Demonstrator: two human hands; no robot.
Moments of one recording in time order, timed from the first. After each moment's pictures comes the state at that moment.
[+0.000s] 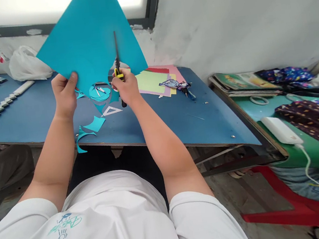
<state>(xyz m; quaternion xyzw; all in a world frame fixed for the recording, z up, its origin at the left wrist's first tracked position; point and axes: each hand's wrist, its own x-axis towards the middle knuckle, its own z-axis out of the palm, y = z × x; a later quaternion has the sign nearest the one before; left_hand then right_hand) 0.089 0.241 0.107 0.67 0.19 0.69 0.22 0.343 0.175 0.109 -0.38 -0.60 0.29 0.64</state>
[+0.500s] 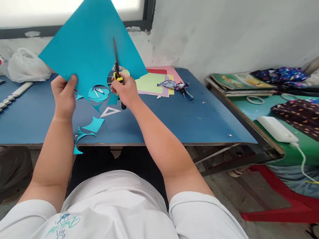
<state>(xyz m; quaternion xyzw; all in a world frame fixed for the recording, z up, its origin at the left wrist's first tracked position) 0.088 0.246 0.103 0.67 0.17 0.69 0.22 0.348 0.175 0.101 -0.37 -0.60 0.30 0.64</state>
